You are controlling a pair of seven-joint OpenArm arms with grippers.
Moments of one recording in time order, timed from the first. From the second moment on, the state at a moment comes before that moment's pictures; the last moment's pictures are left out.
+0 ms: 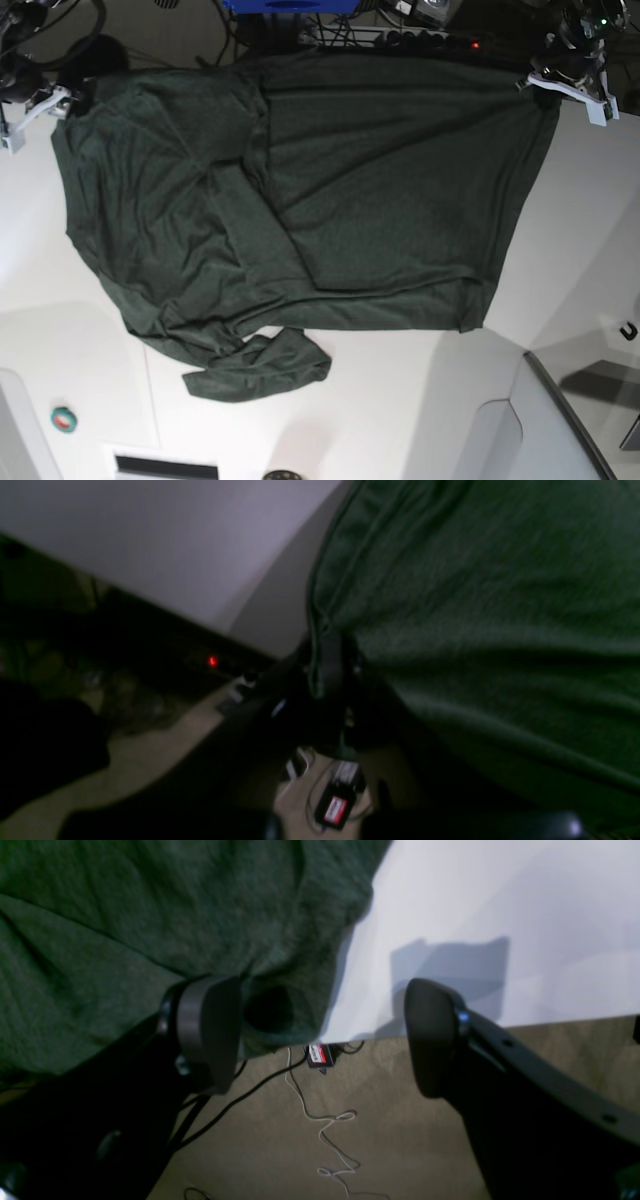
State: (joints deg) left arm 31.3 -6.5 -41.5 90.1 -27.8 -21.0 36.8; right arm -12.7 3.0 52.3 79.7 16.7 40.1 -64.9
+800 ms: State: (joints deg) left arm 31.3 -6.6 -41.5 89.8 -27.6 -21.0 36.8; right arm -14.3 0.2 49.8 82.3 17.1 40.0 -65.8
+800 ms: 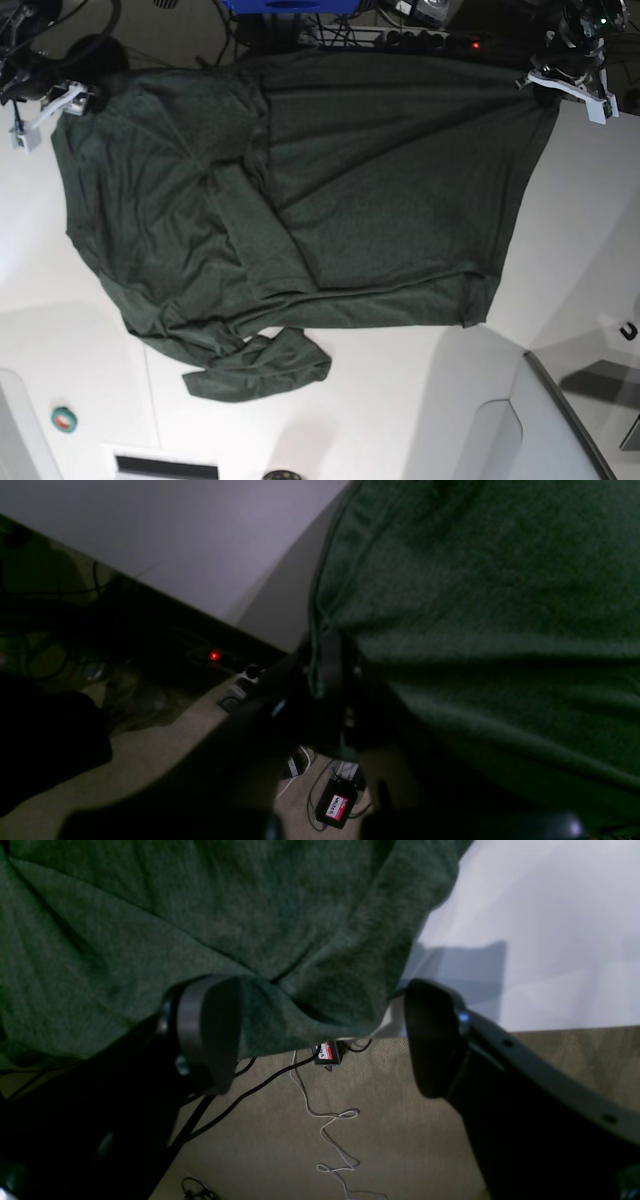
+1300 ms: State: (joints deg) left arm 31.3 -6.4 -41.5 89.8 -27.6 -21.0 36.8; right arm -15.1 -2.8 45.6 85.4 18.0 40.0 -65.9
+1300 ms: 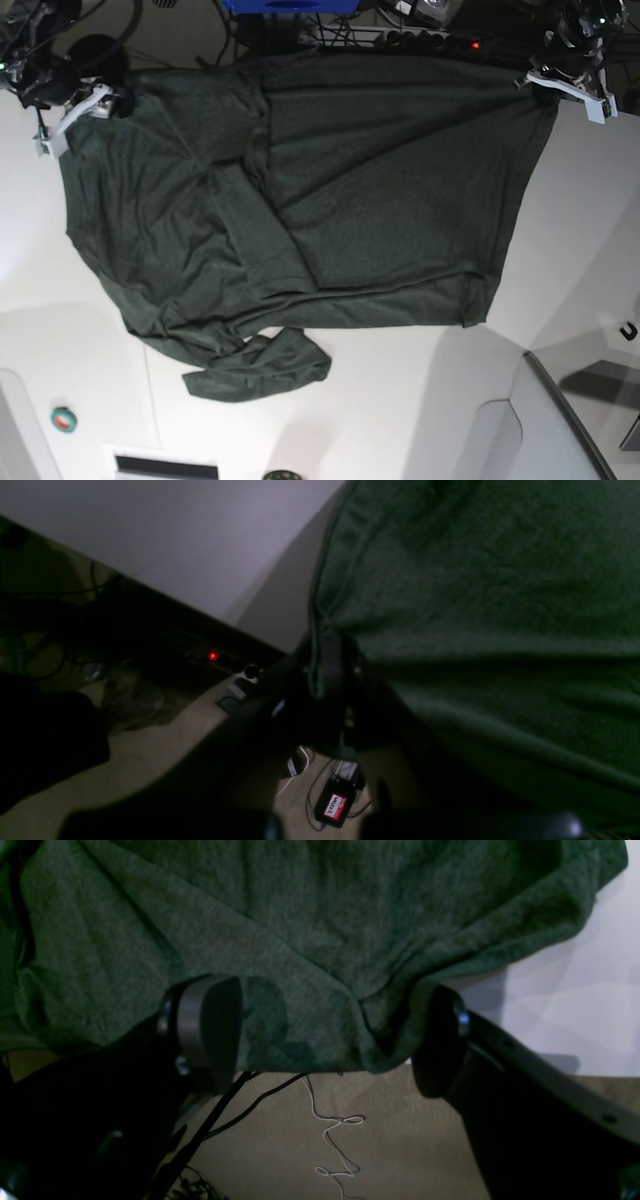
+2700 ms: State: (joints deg) left arm 36.2 -5.2 -42.2 105.1 -28.3 -21.1 47.1; right arm -15.7 -4.0 45.7 100.8 16.7 40.2 -82.1
